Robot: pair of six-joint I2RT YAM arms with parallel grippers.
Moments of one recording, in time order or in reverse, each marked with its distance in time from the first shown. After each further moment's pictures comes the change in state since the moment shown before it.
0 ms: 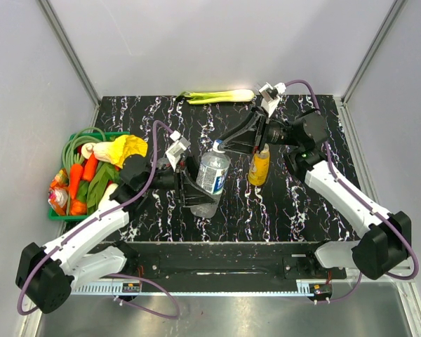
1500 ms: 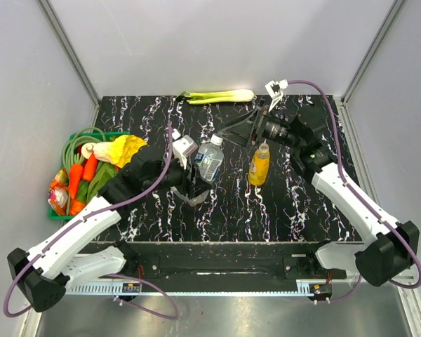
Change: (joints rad) left arm -0.079 -0.026 0.247 -0.849 -0.614 0.557; right arm -0.025 -0.065 0.010 -0.399 0.316 -0.198
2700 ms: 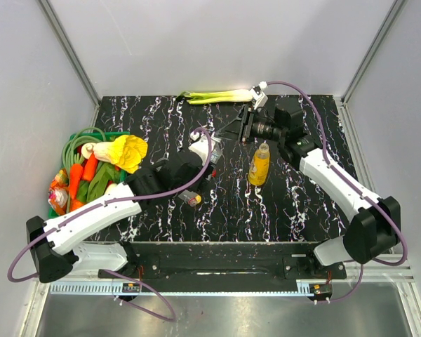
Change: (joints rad) left arm -0.276 0.230 0.227 -0.315 -0.800 0.008; right arm -0.005 0.182 0.098 -0.262 0.016 0.049
